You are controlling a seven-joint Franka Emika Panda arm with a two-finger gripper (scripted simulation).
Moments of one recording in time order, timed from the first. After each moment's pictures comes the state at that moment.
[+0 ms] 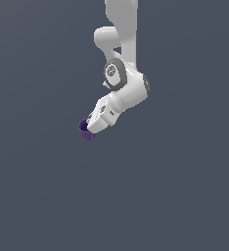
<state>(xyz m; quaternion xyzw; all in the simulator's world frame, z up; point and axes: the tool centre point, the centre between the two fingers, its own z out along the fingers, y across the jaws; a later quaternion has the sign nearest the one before) -0.074 -0.112 0.179 0.70 0.58 -0.28 0.33</state>
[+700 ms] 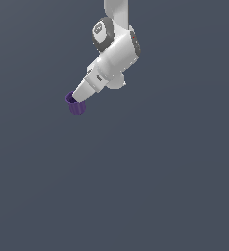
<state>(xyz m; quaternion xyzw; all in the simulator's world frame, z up) -0.136 -0.155 0.279 0.70 0.58 -0.28 0.33</state>
